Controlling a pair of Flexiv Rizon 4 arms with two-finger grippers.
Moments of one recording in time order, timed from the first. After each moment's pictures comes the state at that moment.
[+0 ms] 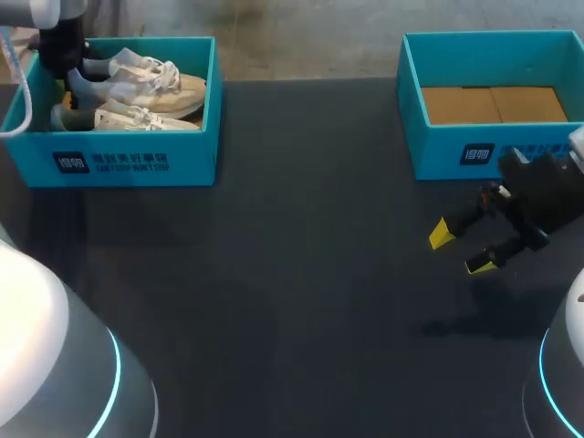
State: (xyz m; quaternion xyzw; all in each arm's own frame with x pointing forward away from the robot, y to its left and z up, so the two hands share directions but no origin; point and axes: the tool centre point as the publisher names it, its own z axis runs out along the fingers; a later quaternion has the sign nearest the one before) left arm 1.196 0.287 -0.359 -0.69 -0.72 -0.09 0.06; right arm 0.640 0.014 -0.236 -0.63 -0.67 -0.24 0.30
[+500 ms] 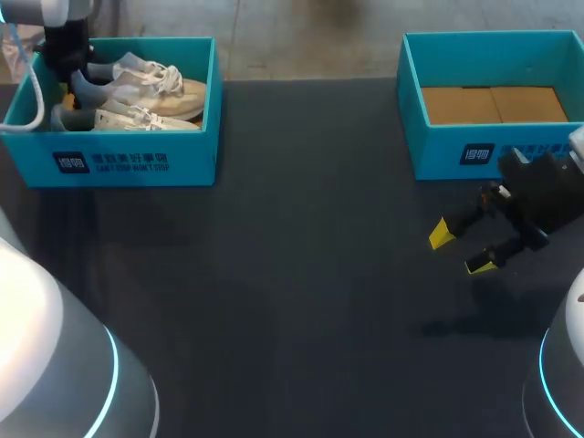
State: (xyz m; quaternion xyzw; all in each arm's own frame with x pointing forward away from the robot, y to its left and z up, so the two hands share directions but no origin) left arm 1.196 0.284 -0.369 -0.69 -0.71 -0.08 0.08; right arm 0.640 0.014 -0.236 -0.63 -0.67 -0.24 0.30
